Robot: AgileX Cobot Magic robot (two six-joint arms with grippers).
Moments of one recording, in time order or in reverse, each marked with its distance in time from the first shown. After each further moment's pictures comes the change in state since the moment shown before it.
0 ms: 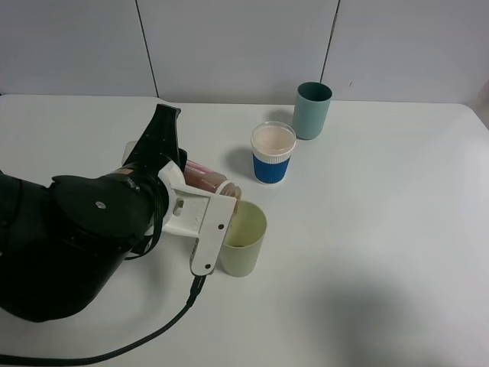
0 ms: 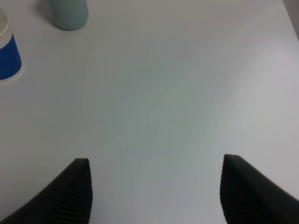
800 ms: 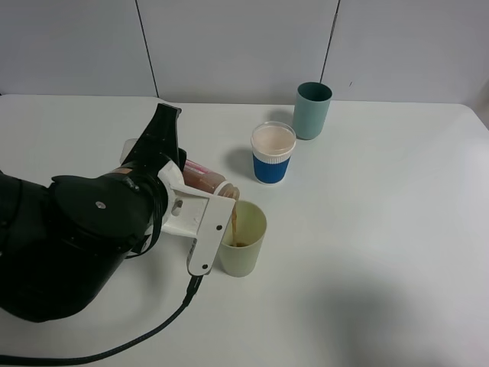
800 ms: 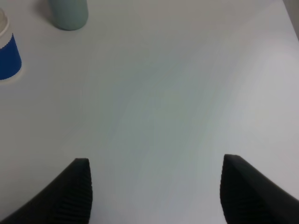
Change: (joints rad) left arm 0.000 0.000 0.000 0.000 -0.009 0.025; right arm 0.000 0.000 0.000 0.000 0.000 0.000
